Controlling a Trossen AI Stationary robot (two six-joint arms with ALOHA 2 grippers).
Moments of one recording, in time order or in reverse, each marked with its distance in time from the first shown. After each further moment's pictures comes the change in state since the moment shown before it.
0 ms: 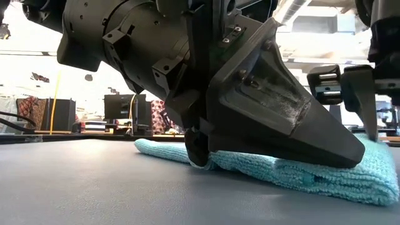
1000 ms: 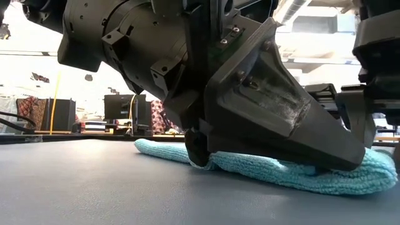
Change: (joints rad) left arm 0.001 0.000 -0.001 0.006 0.010 0.012; right arm 0.021 0.164 0.002 0.095 0.126 0.135
